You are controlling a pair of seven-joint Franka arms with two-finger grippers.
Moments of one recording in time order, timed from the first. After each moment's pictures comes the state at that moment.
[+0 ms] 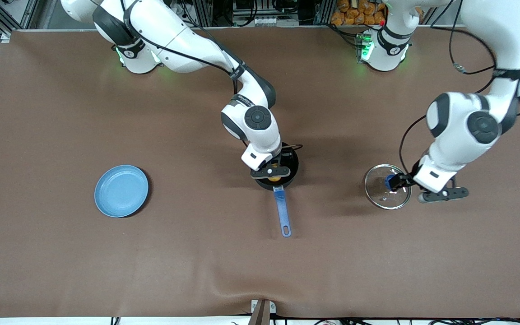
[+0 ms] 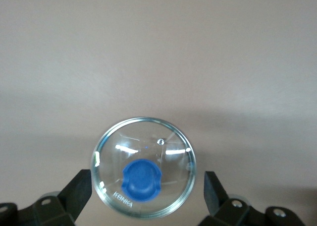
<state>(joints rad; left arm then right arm) -0.05 0.25 -0.08 -1.93 0.01 2.31 -0.23 0.69 0.88 0.16 -1.35 -0.09 2.39 0.82</state>
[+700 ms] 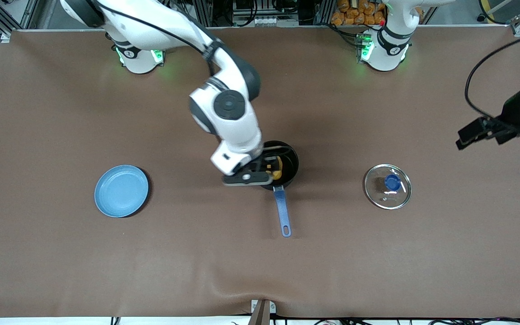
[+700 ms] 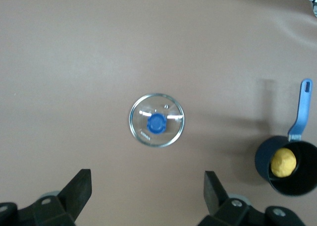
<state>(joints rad) -0.02 0.10 -0.07 -1.41 -0.02 1.59 -0.24 0.55 0.65 0.15 -1.27 -0.09 2.04 0.73</state>
